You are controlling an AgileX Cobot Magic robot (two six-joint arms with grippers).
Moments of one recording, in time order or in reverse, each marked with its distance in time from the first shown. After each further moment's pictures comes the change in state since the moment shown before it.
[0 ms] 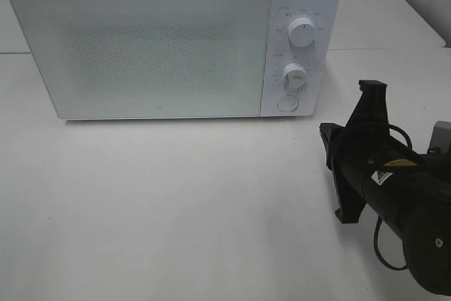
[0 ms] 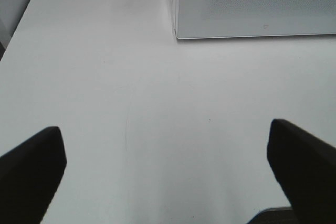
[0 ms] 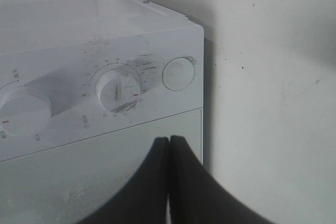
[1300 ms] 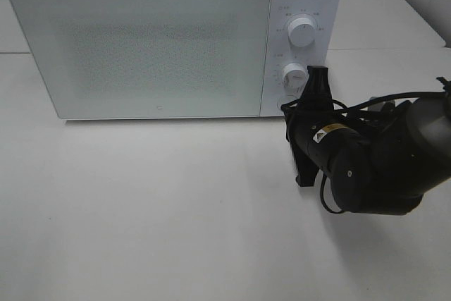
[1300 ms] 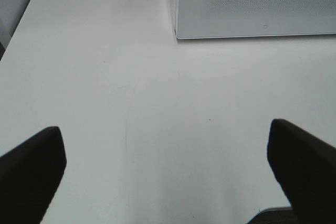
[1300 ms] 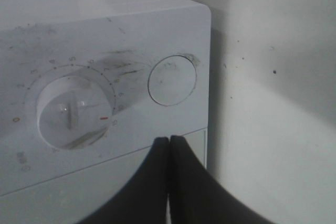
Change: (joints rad) left arm 0.000 0.000 0.000 0.000 0.000 0.000; right arm -0.165 0.266 -0.317 -0.169 0.113 0.001
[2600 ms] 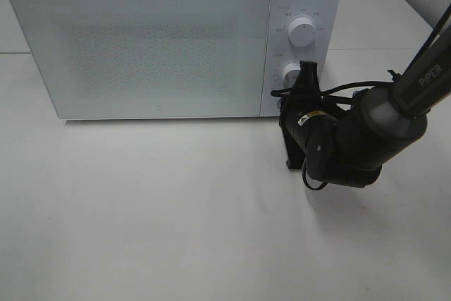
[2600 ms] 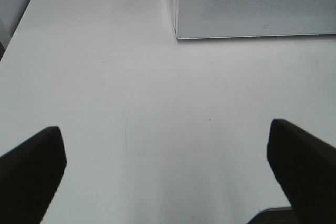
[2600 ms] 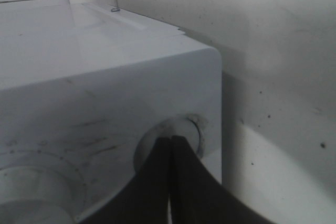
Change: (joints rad) left arm 0.000 0.000 0.000 0.000 0.000 0.000; right arm -0.083 0.168 -0.203 0.015 0.030 -0.021
